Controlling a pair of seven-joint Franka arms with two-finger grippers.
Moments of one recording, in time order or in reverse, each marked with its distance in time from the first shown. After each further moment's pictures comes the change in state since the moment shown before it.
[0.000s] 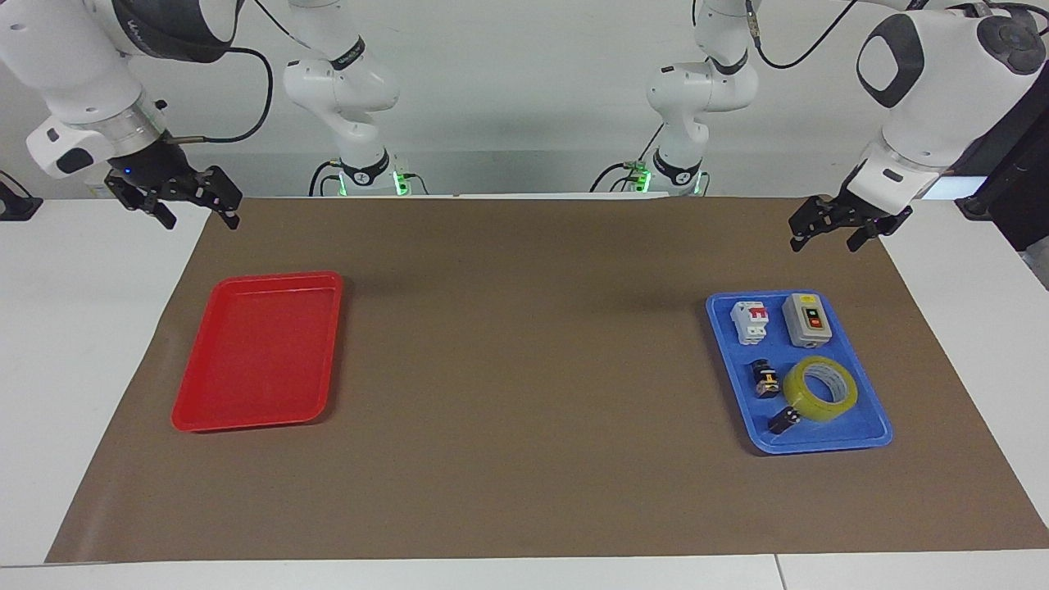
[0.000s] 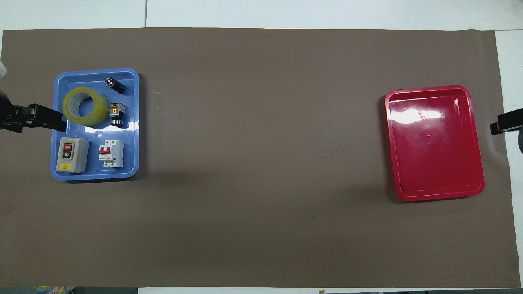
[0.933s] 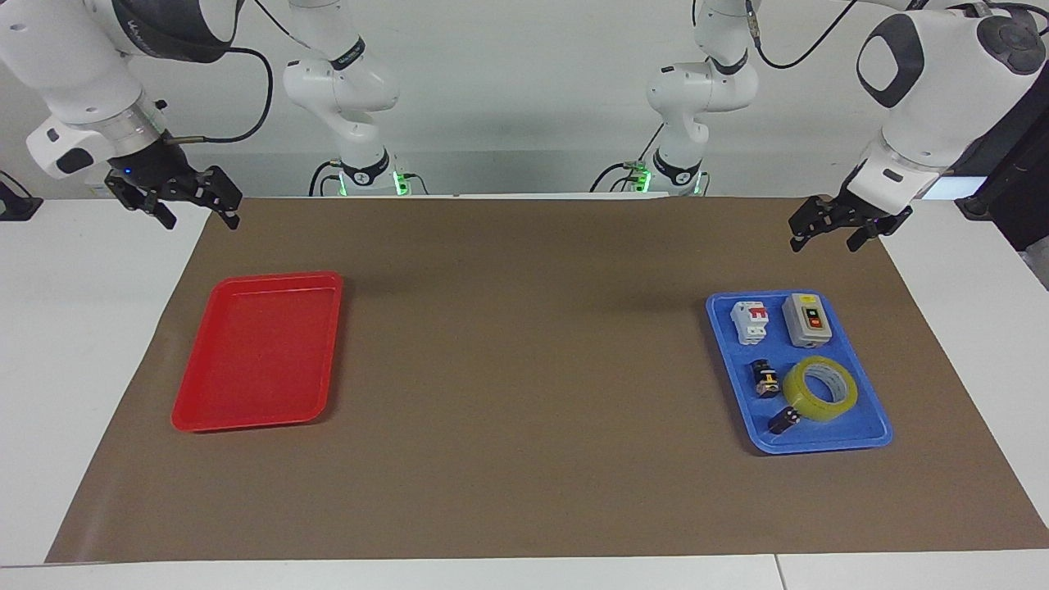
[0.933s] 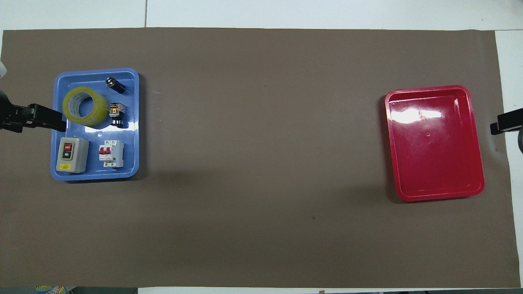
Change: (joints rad) left arm 0.000 0.000 0.002 0.000 0.000 0.000 0.000; right arm 0.000 0.000 0.000 0.000 0.000 0.000 0.000
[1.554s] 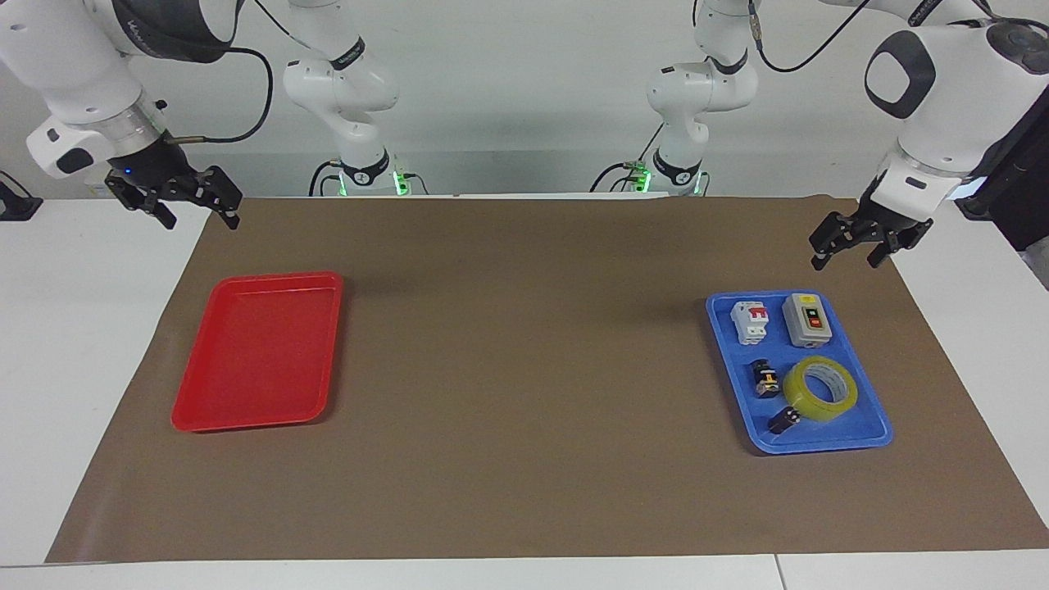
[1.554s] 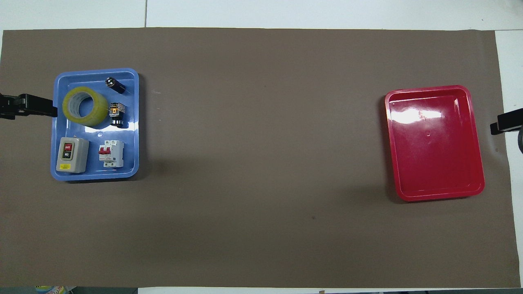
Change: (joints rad) left arm 0.047 0.009 0.015 -0.096 0.001 0.245 0.026; right arm 0.000 0.000 0.000 0.000 0.000 0.000 0.000
